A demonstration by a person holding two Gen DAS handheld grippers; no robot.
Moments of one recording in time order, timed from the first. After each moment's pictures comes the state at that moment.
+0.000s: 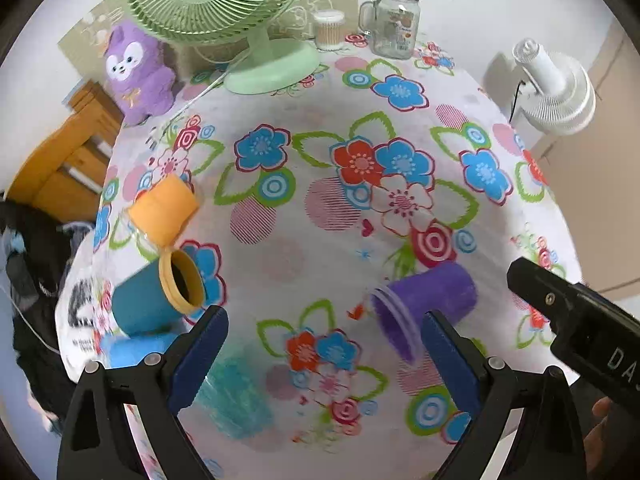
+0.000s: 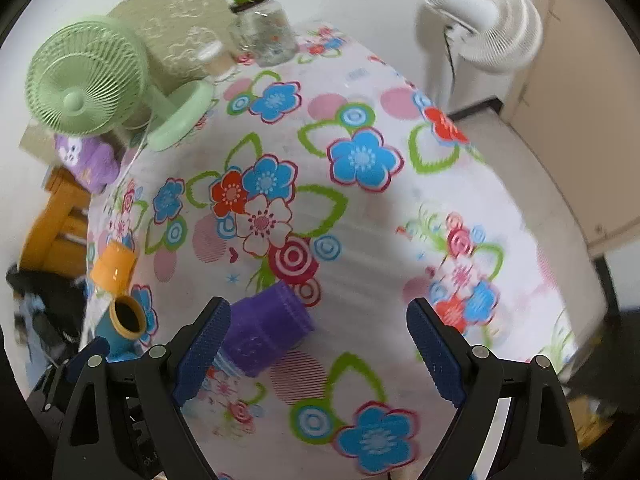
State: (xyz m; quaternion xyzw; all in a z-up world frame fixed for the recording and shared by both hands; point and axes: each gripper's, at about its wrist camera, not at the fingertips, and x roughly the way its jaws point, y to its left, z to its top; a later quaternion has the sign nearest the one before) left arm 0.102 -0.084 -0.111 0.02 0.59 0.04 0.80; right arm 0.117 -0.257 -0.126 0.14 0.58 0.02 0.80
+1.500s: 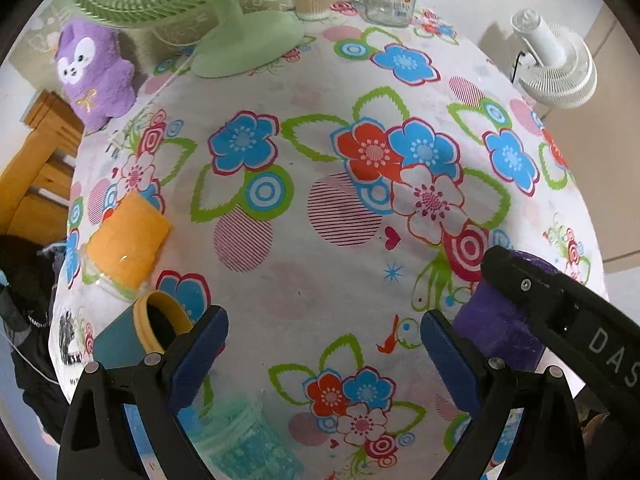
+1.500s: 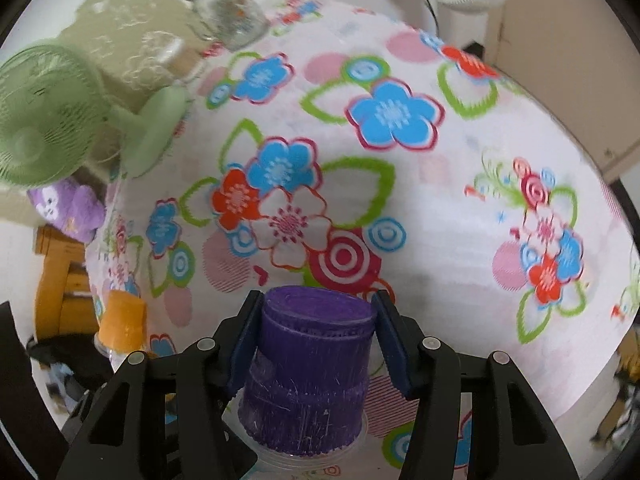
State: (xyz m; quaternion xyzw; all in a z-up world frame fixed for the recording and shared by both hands) left arm 0.143 -0.062 -0.149 0.03 0.62 0.00 0.78; right arm 0.147 -0.219 -0.170 0.23 0.59 -0.02 0.77
